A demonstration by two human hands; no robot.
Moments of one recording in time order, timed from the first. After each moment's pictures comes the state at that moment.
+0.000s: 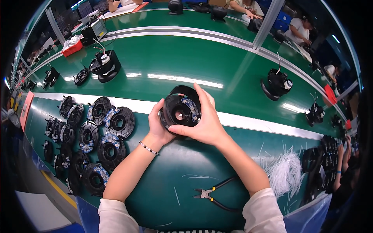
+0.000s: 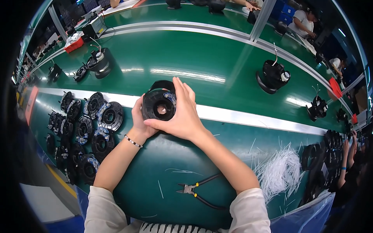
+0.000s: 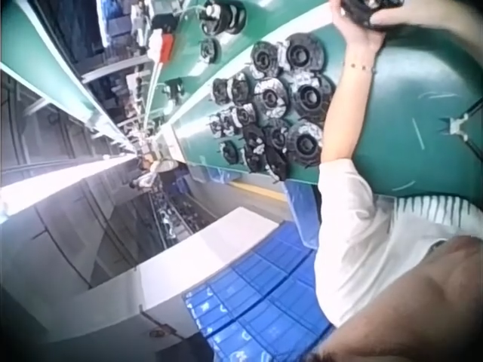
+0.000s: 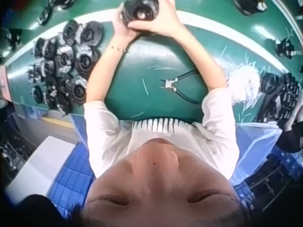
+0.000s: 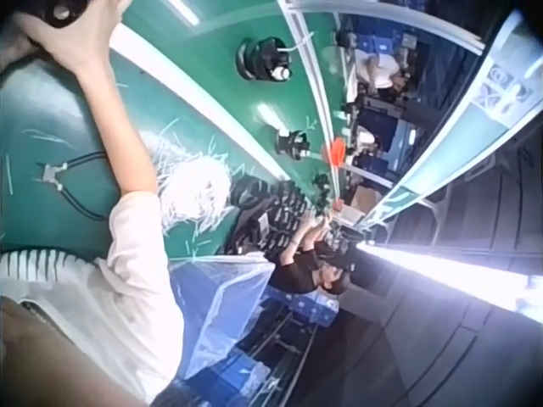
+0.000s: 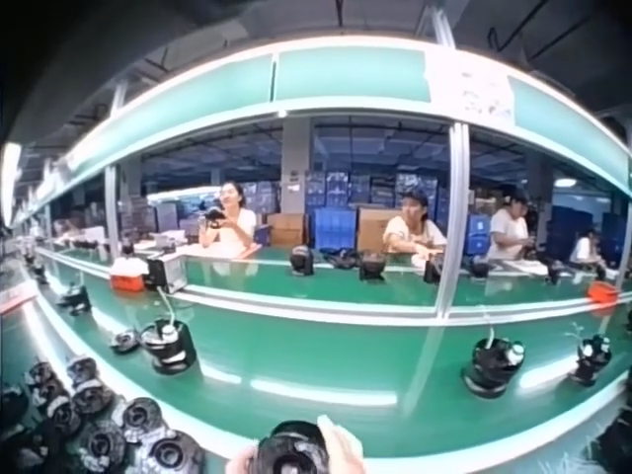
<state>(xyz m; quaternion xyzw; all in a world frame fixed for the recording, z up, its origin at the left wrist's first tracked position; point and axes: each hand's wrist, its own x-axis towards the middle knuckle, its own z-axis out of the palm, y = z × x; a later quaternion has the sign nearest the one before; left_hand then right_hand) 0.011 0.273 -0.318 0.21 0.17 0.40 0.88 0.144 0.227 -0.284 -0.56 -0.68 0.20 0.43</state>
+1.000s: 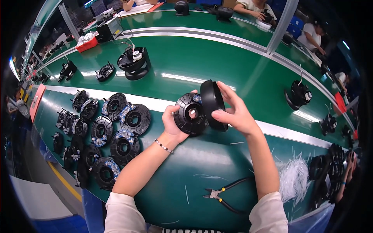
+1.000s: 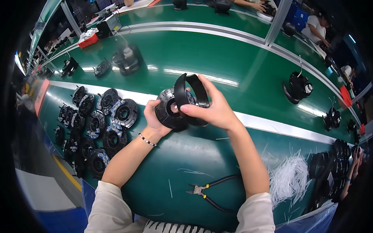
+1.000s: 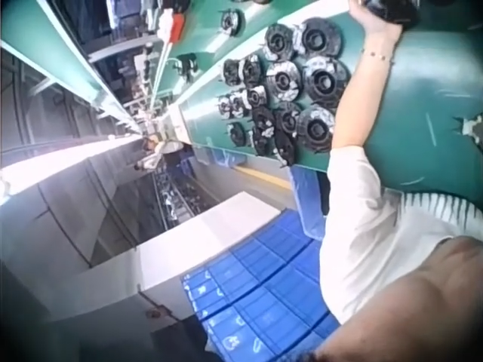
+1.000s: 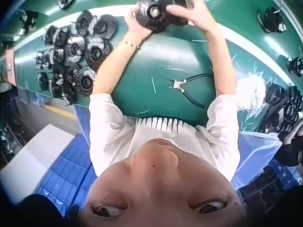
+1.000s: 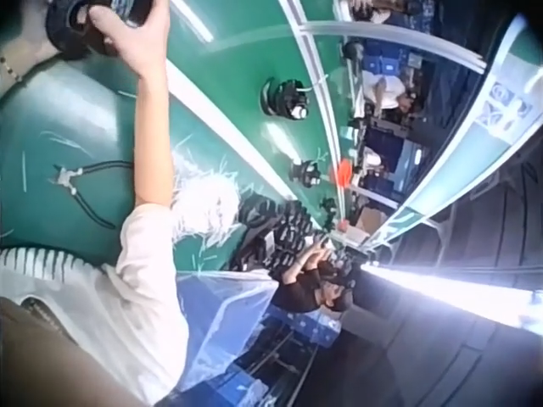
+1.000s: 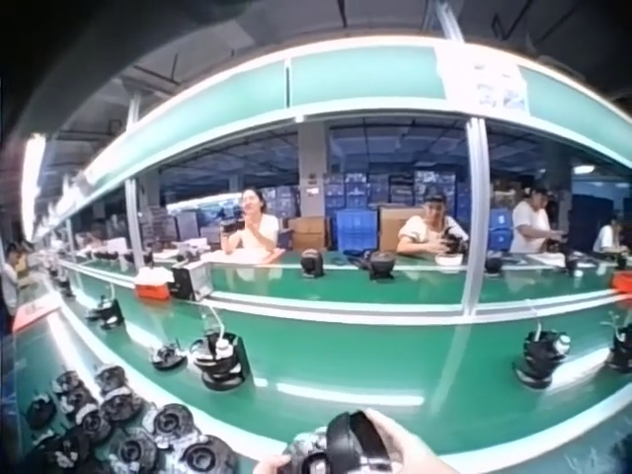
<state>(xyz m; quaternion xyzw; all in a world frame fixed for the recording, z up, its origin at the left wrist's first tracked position) 0.005 0.279 -0.334 0.20 0.10 0.43 0.87 0.174 0.243 -0.271 -0.43 -0.54 0.51 0.52</state>
